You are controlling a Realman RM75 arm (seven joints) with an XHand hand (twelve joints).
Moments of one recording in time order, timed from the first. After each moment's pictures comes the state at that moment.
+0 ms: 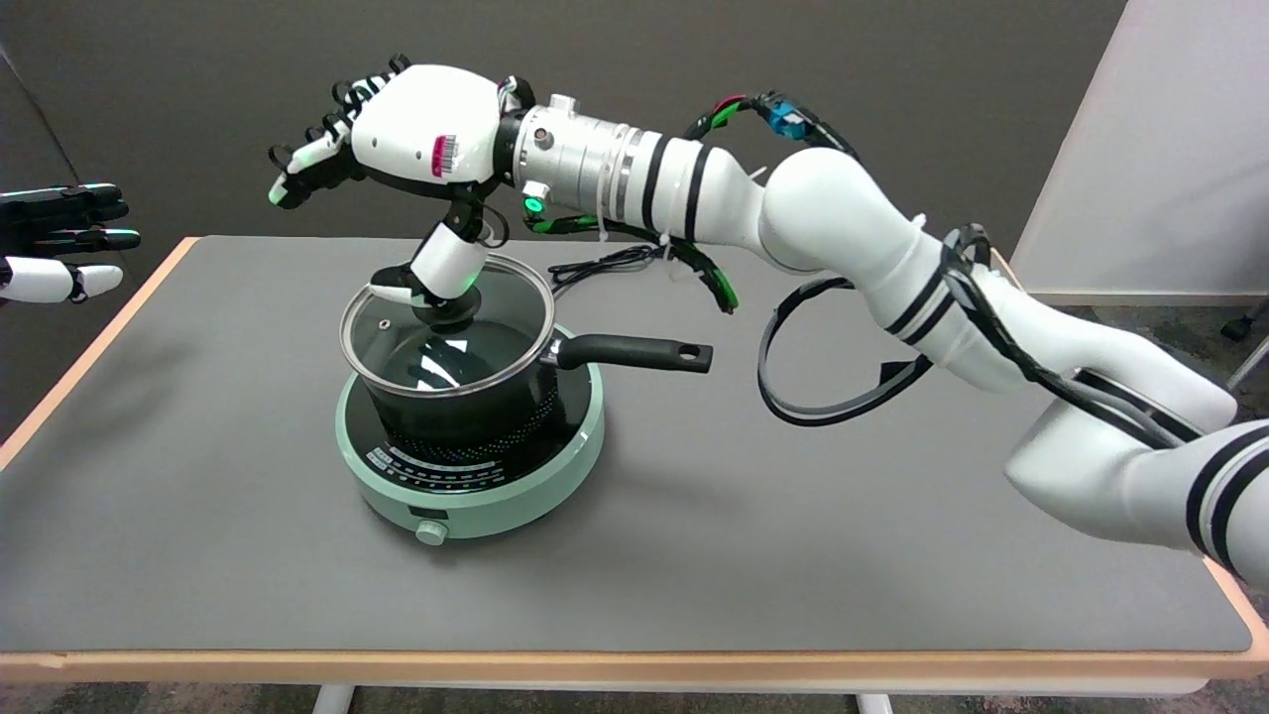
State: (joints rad) arm 1.01 -1.18 -2.41 1.37 1.81 -0.31 -1.03
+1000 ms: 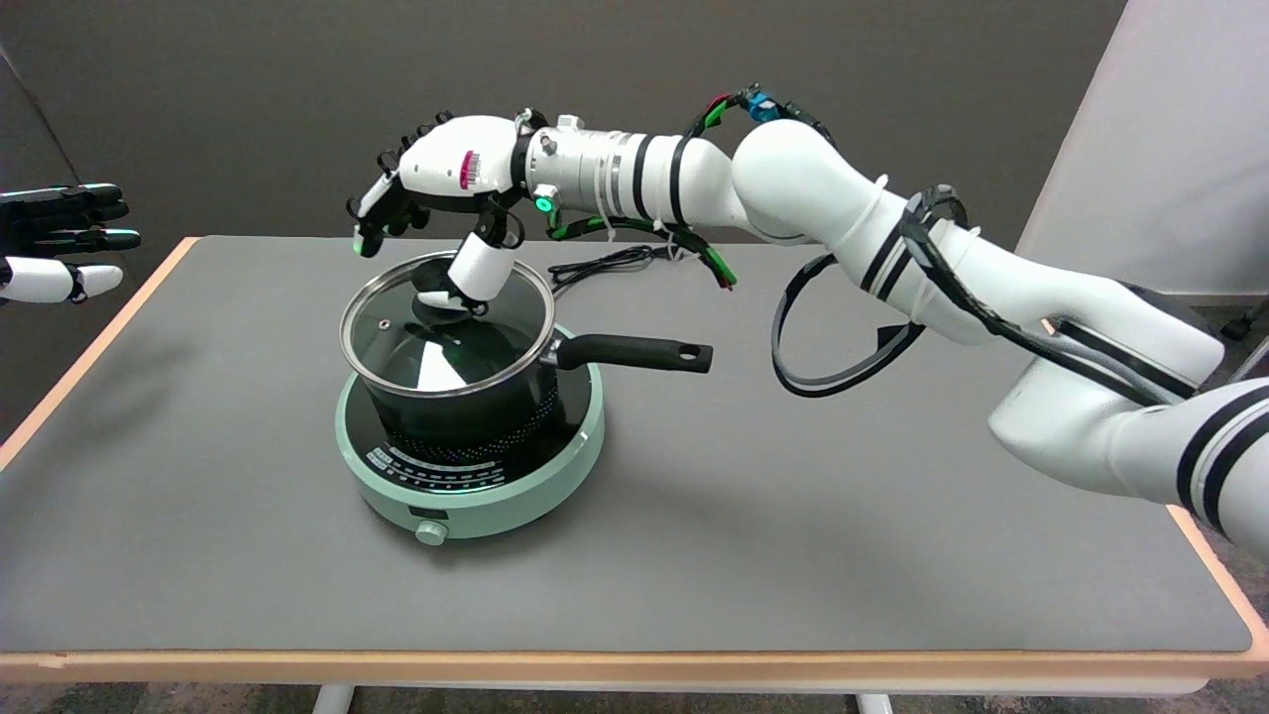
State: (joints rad) arm 1.15 -1.22 -2.54 1.07 1.84 -0.38 -0.88
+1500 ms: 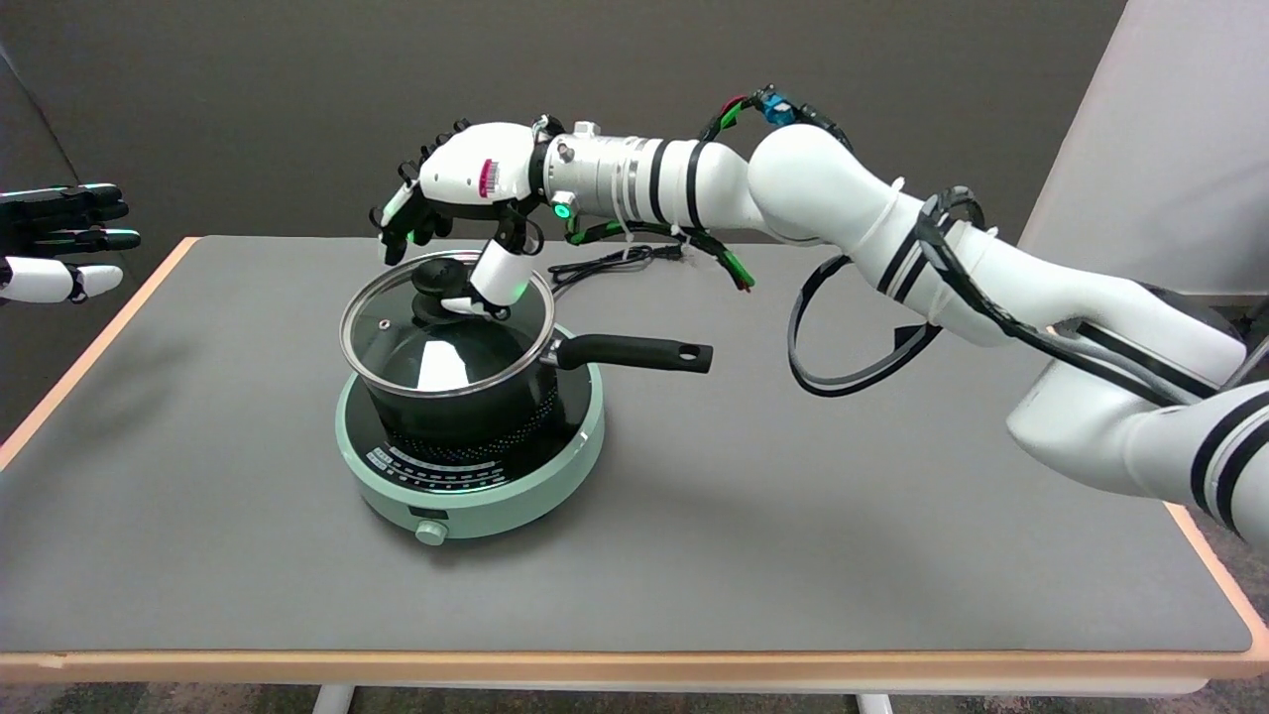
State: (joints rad) arm 1.14 -1.17 -2.56 1.10 1.82 -0.39 -0.87
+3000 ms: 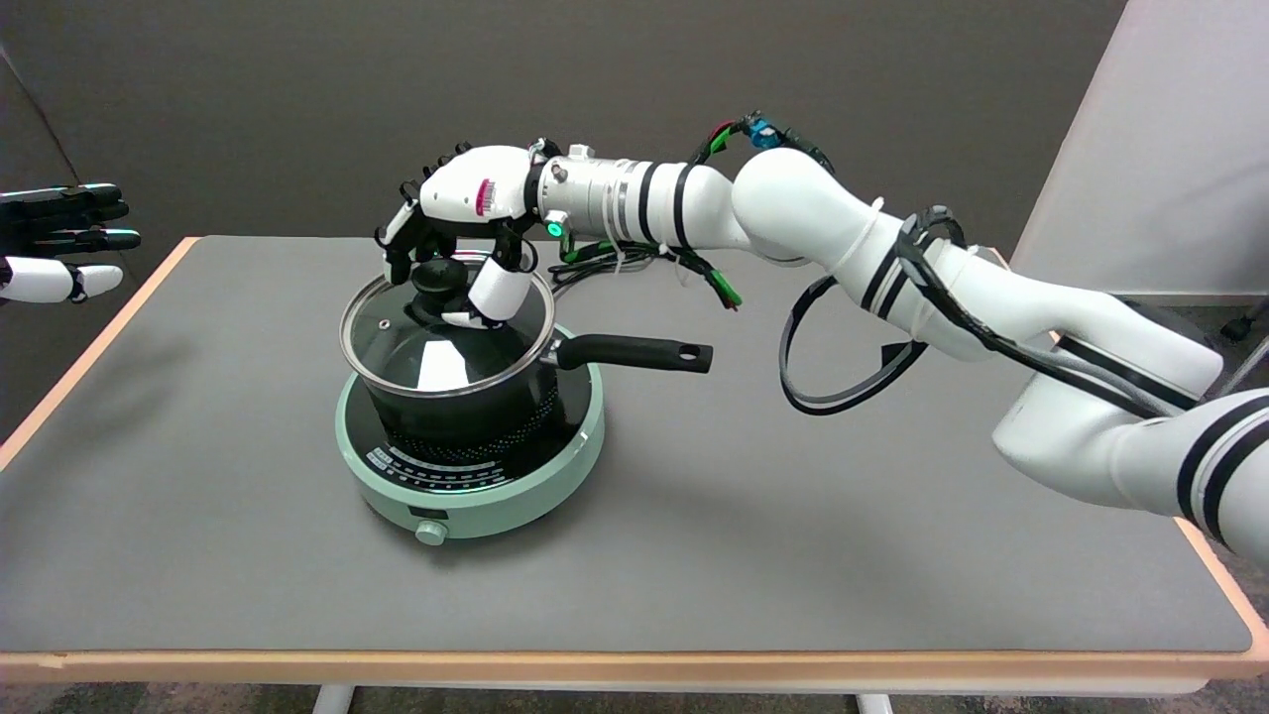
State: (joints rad) arm 1.11 -1.21 -2.56 1.05 1.82 -0.36 -0.87
